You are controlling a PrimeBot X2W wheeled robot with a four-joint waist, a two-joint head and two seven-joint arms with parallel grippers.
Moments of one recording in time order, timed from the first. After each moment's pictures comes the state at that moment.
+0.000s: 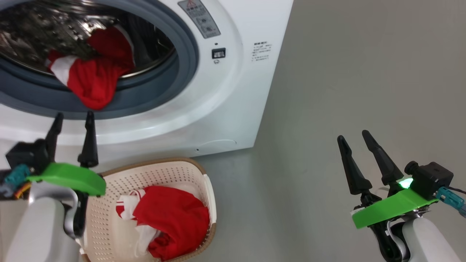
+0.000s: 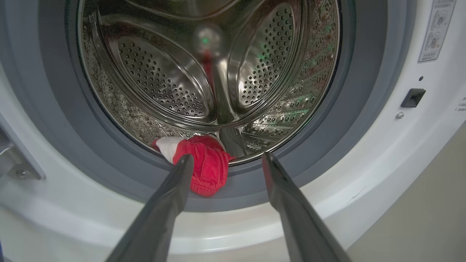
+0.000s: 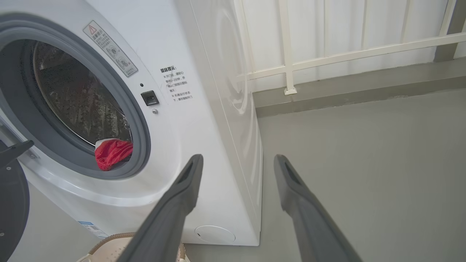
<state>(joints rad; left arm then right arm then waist) -0.46 0.20 -0.10 0.45 -0.31 -0.08 -0.20 -0.22 -0.21 0.15 0.16 0.48 0.13 -0.25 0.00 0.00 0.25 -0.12</state>
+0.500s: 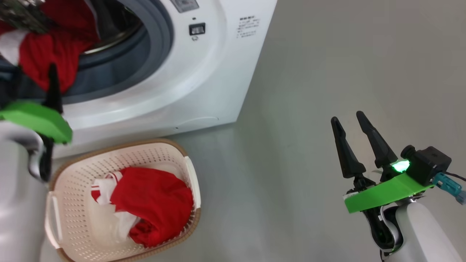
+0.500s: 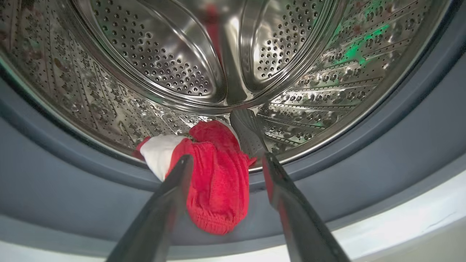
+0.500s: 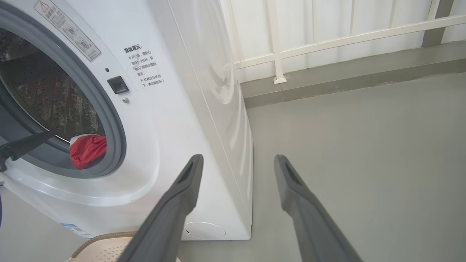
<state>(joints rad) -0.81 0.26 -0.12 0.77 -0.29 -0.09 -0.15 -0.29 -0.17 0.15 0.14 0.47 0.13 -0.25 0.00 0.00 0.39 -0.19</state>
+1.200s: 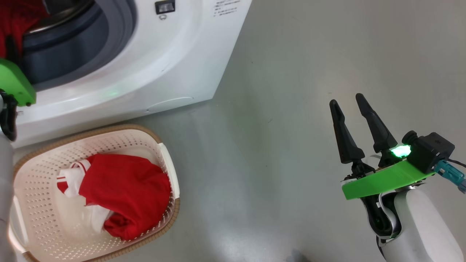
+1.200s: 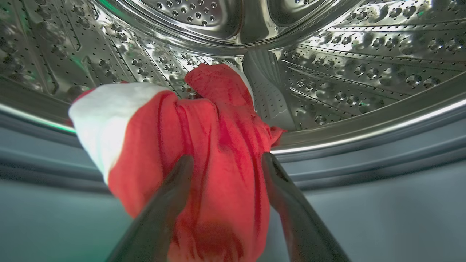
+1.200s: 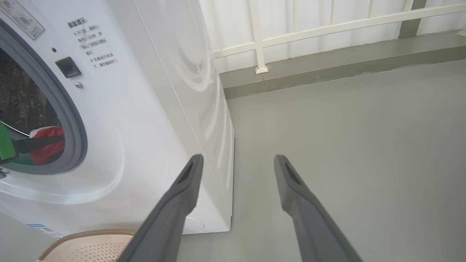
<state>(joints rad) -1.16 0.30 -0.13 1.16 -0.28 -0.05 -0.02 -0.35 -0.15 0.15 0.13 0.46 0.13 -0.25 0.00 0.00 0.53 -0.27</state>
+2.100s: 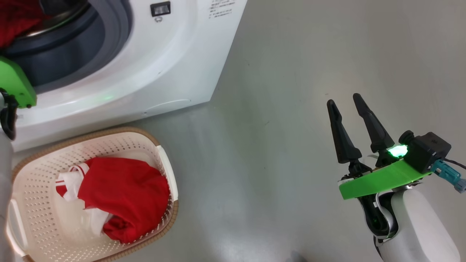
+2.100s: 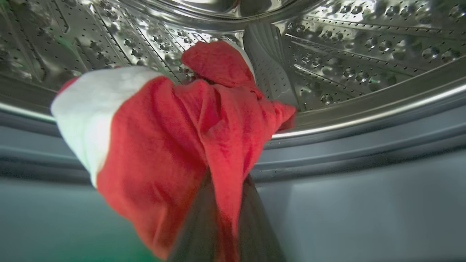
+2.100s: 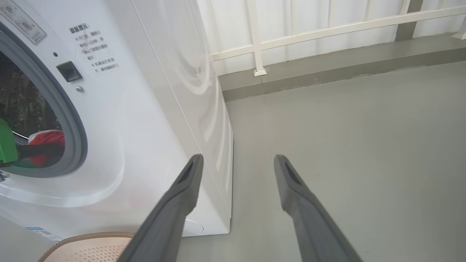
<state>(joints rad) -1.22 0.31 -0.19 1.27 -0.28 -0.04 0.04 -0.36 -0.14 0.15 0.14 0.45 0.13 -0.25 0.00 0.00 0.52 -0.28</state>
